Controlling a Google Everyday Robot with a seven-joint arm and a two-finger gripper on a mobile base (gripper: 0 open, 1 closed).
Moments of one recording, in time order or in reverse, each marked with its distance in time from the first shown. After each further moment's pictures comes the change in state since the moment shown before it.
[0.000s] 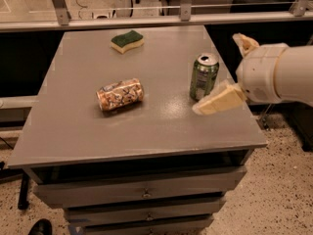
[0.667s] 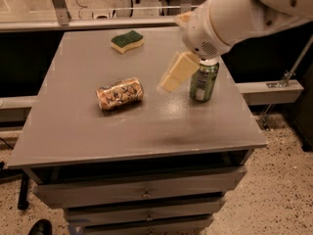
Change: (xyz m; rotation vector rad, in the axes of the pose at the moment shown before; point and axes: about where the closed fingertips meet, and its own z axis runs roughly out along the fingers) arm -0.078 0.016 0.076 -0.316 0.090 -0.148
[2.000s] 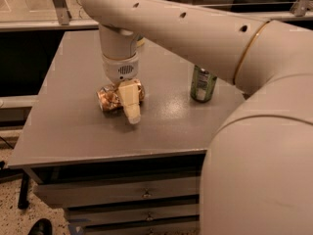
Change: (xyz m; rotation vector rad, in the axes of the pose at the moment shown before) arm 0.005 0.074 0.168 -0.613 0.509 -0.478
